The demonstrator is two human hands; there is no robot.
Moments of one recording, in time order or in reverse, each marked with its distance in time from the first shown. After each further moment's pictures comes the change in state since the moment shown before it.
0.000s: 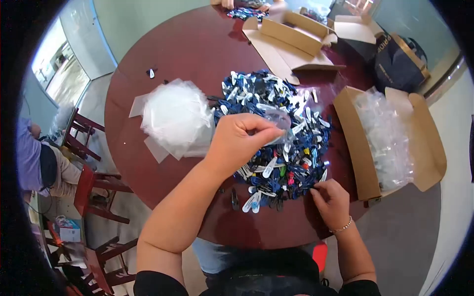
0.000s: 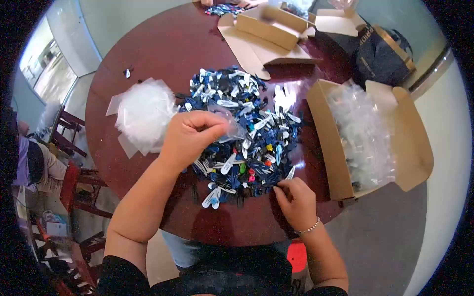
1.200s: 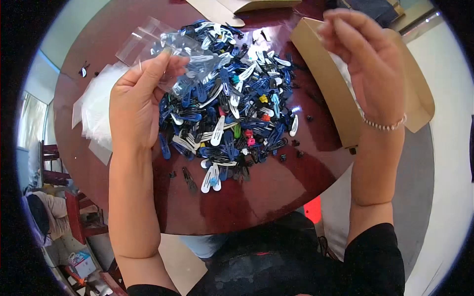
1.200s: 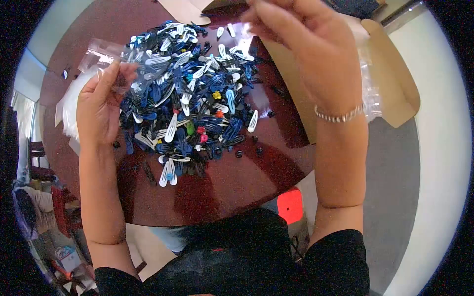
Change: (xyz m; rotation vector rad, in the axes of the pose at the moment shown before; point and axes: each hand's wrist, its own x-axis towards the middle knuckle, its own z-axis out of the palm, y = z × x) left_hand 0.016 -0.013 -0.020 -0.435 0.142 -0.137; right_hand 0.133 -0.022 -0.083 0.670 0.064 -0.063
